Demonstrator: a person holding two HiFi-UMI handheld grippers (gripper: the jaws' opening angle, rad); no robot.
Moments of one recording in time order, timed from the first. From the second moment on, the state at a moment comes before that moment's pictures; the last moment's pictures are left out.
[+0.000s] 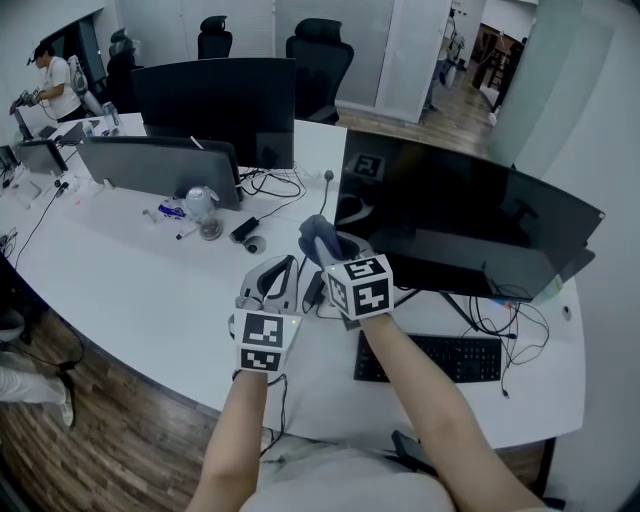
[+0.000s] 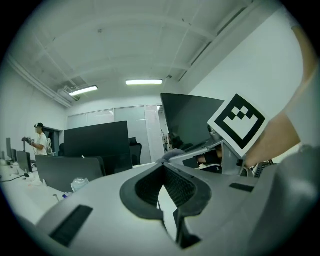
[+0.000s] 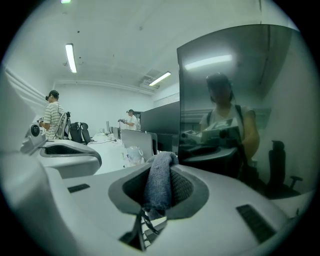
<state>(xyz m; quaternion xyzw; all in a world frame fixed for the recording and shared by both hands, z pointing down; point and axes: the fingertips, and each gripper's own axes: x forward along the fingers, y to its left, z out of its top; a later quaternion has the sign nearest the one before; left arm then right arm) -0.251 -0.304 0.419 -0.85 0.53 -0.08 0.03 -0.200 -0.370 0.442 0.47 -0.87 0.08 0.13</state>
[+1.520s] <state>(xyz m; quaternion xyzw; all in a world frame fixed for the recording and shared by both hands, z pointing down) -0.238 -0.316 0.353 -0.86 0.51 -0.04 0.07 -0.200 -0.383 0.360 0.48 -0.87 0.02 0.12</state>
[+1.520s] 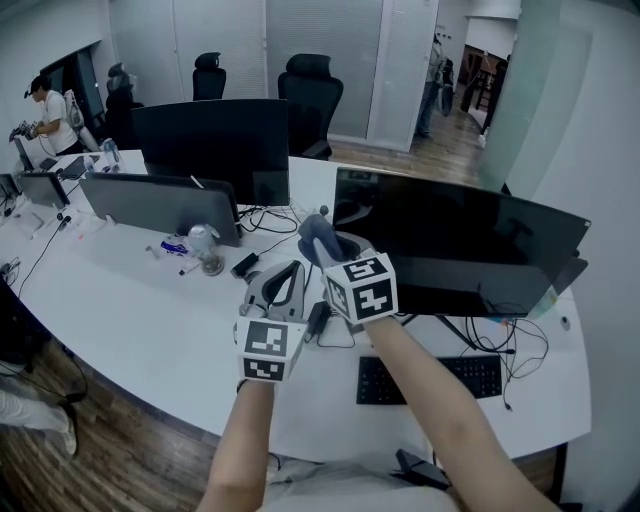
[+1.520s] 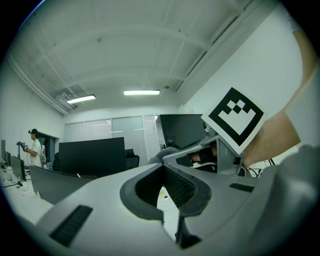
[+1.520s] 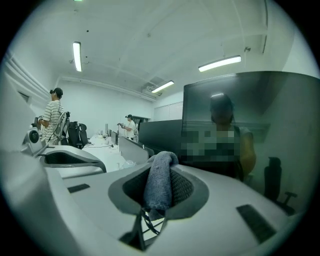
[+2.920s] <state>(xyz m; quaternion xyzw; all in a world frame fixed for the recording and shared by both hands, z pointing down) -0.234 -0.328 0.305 -0.85 0.51 -0.01 0.10 -0.200 -0.391 0.283 0.49 -0.87 -0.03 0.10</state>
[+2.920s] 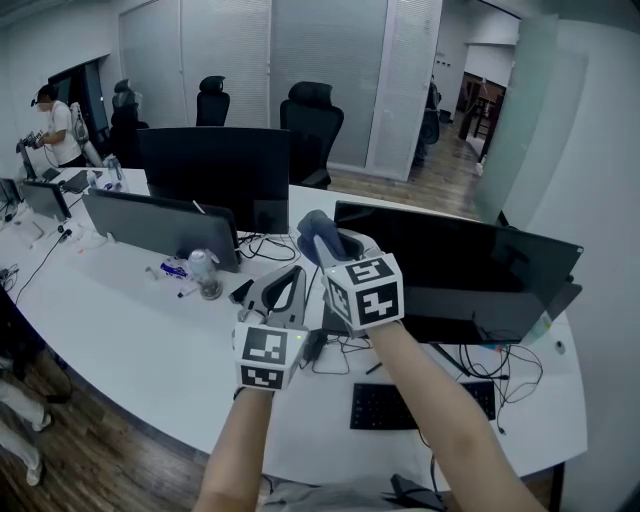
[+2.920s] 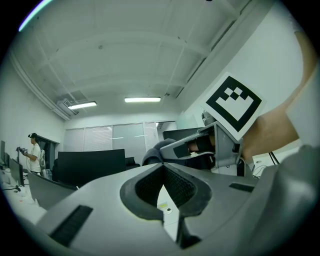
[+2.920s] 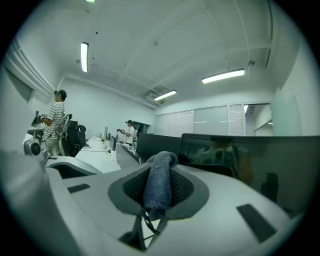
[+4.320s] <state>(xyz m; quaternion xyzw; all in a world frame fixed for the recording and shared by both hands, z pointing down) -0.232 -0.329 0.273 -0.85 0.52 0.02 0.12 -0.188 -0.391 0.203 0.50 -0.86 -0.09 0.03</state>
